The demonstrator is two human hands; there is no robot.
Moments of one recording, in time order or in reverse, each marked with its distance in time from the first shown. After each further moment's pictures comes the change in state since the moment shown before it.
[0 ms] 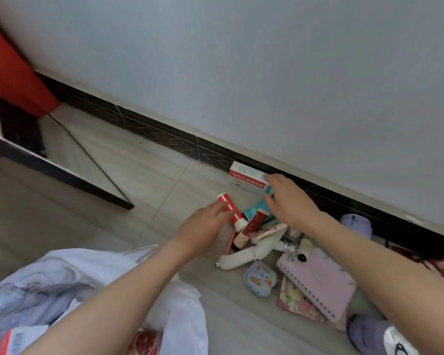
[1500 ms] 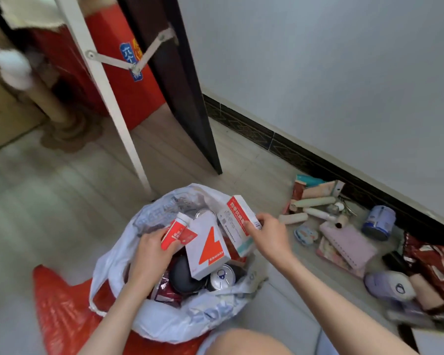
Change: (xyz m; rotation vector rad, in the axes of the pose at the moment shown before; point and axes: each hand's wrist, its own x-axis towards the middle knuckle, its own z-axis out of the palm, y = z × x) left_hand -0.350 -0.025 -0.040 -0.501 0.498 -0.779; right_hand -0.174 -0.226 0.031 0.491 -0.008 0.220
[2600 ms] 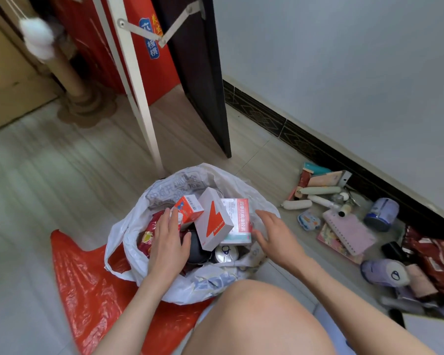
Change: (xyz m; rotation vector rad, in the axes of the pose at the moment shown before) left_hand -0.055 0.002 0.019 0.044 0.016 -0.078; right_hand -0.039 0.029 -0.001 -0.306 -0.208 -0.376
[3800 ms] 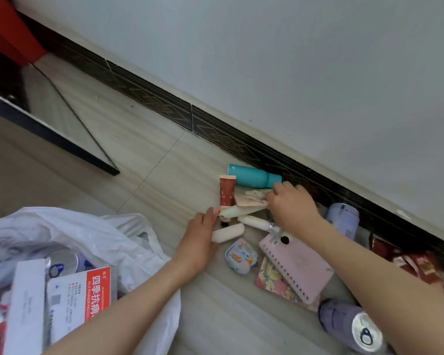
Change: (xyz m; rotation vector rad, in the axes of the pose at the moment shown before) left_hand 0.152 0.182 0.264 0.139 -0.533 0.244; right_hand 0.136 0.264 -0.087 -0.785 0.029 0.057
